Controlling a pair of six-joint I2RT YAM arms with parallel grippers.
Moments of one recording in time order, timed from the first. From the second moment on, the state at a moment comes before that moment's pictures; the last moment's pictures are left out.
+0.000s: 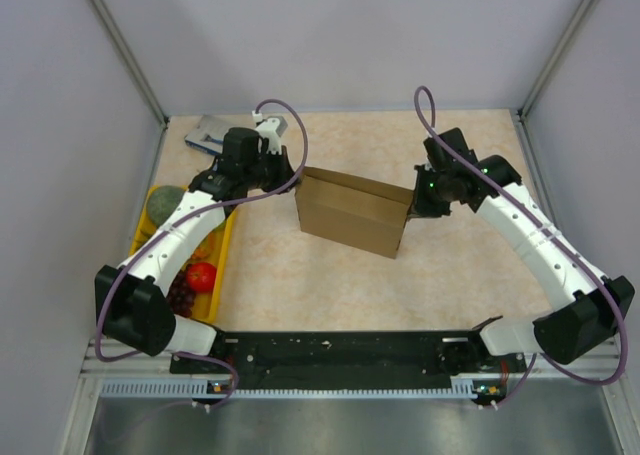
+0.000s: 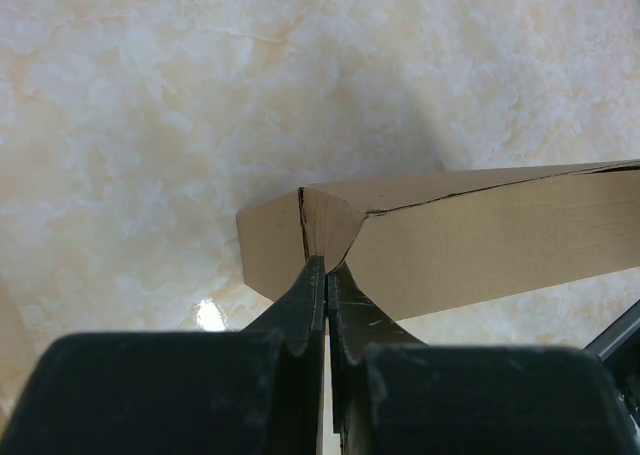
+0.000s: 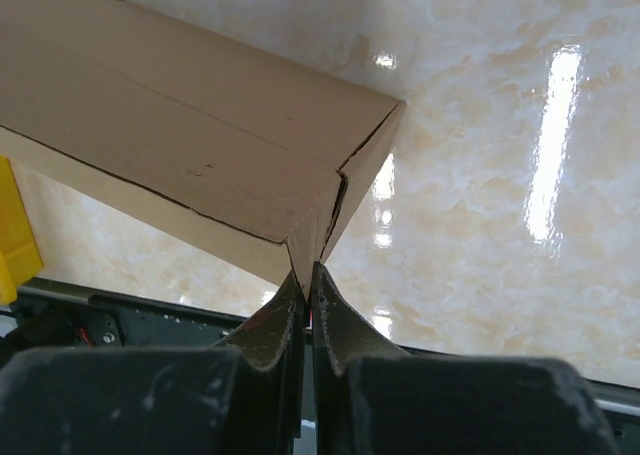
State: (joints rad) left arm -0.37 1.40 1.20 -0.38 0.30 -0.26; right arm 0.48 1.34 1.39 -1.05 -0.02 0.56
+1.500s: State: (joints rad) left arm -0.41 1.31 1.04 -0.24 0.26 -0.29; right arm 0.61 1.19 1.17 -0.81 0.29 0.60
